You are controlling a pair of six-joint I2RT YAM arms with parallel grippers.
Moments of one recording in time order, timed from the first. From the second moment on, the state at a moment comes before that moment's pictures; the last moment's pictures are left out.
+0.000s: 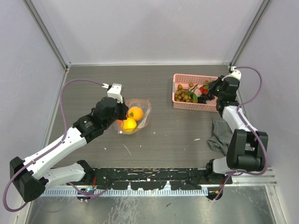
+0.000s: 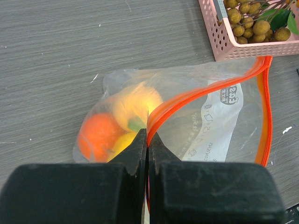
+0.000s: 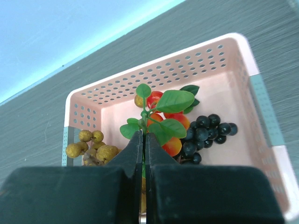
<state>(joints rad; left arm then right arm) -0.75 1.04 0.93 -0.32 -0.32 -0.38 -0.14 1.43 0.88 0.23 -0.08 0.44</state>
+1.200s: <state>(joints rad) -0.75 1.08 0.93 -0.33 -0.32 -0.41 0.52 0.88 0.82 -0.02 -0.04 0.30</state>
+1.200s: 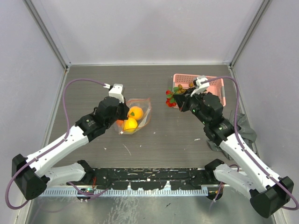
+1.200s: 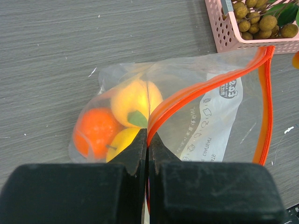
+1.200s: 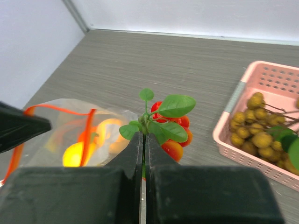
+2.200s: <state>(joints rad) -0.75 1.08 0.93 -0.33 -0.29 -0.44 0.83 1.05 0.81 0.19 -0.12 0.48</state>
